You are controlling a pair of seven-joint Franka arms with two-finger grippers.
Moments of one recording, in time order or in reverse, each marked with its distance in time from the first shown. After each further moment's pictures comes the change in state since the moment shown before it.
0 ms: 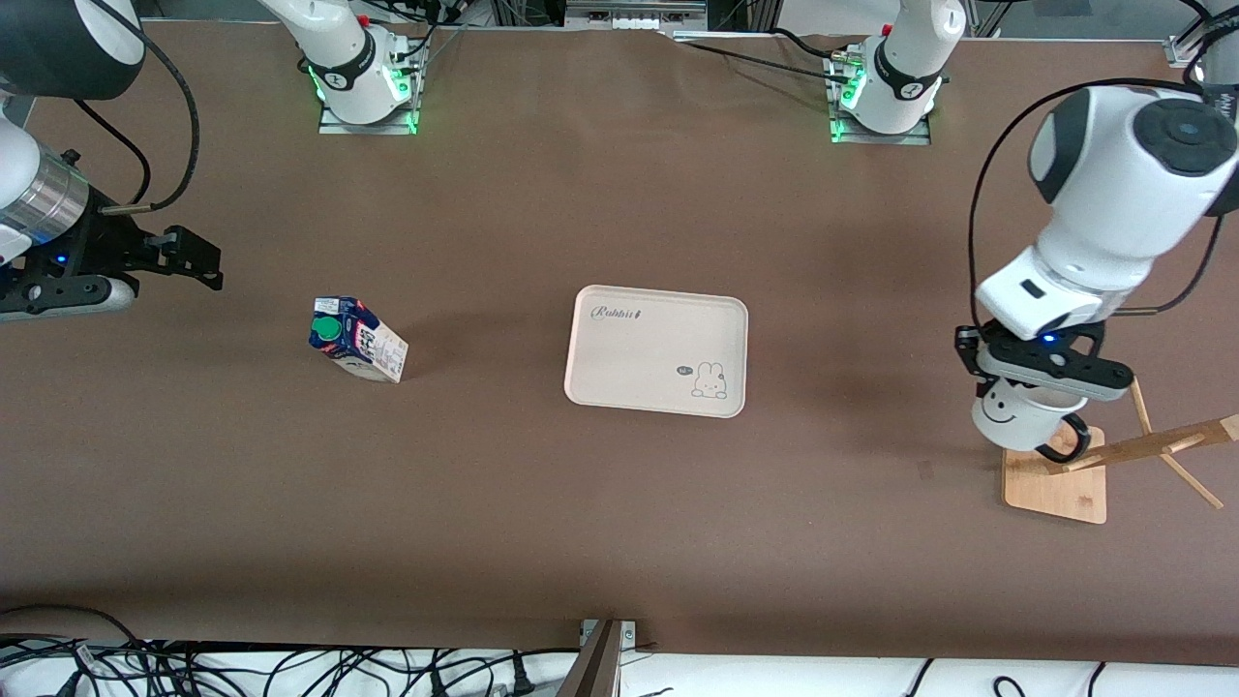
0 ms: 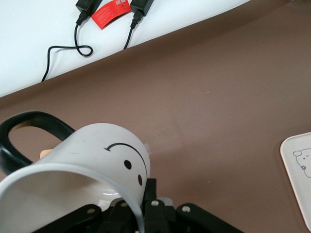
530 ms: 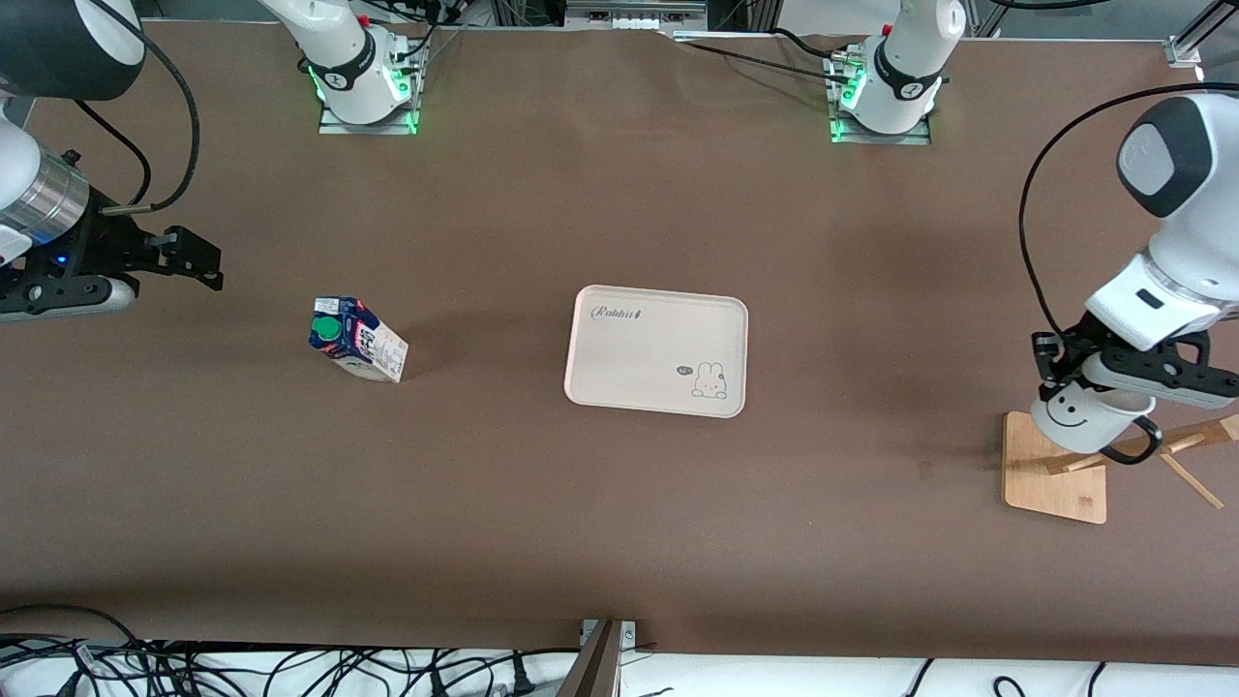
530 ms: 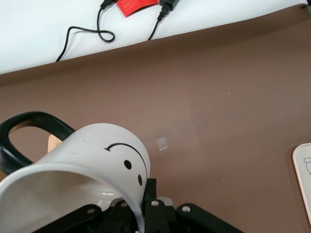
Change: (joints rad) left arm 0.093 0.004 0.050 -0.001 -0.145 0.000 0.091; right arm 0.000 0.001 0.000 0.000 0.000 0.000 0.000
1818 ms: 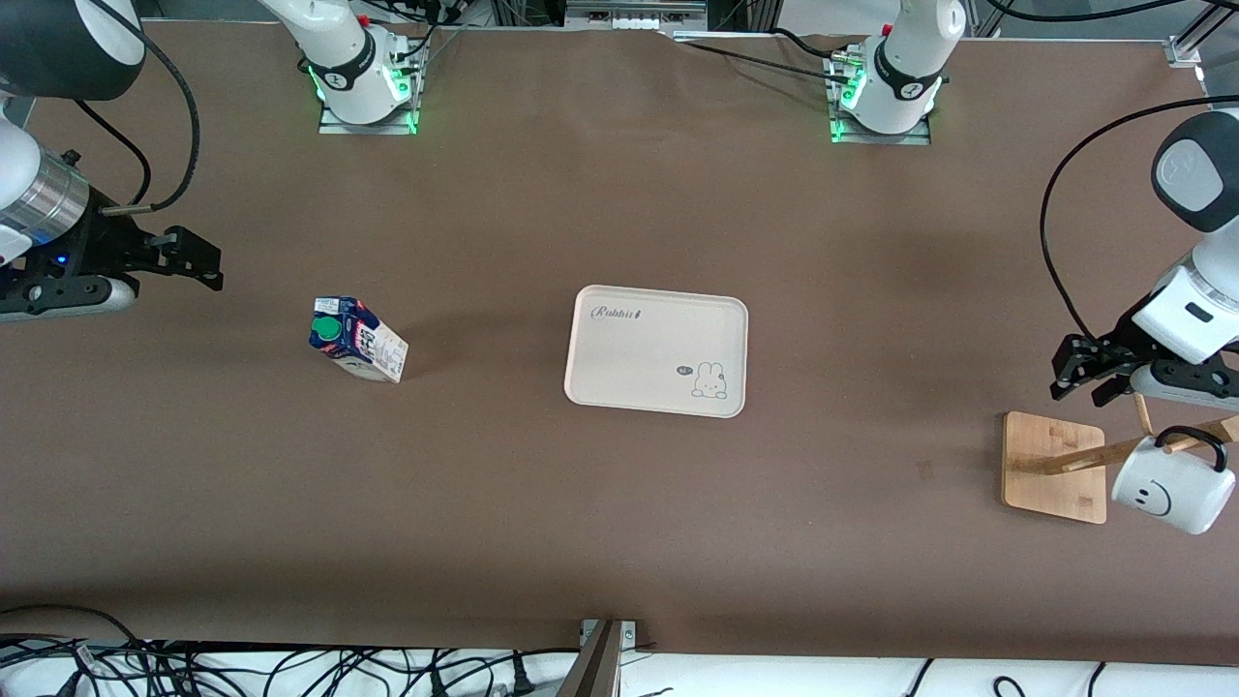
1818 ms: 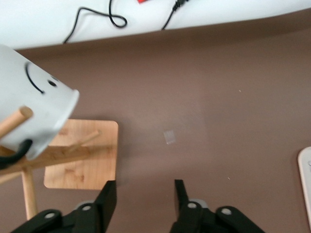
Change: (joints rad) left arm 0.005 0.017 0.045 0.015 -0.066 -0.060 0.019; right arm 0.000 0.000 0.000 0.000 0.000 0.001 0.000
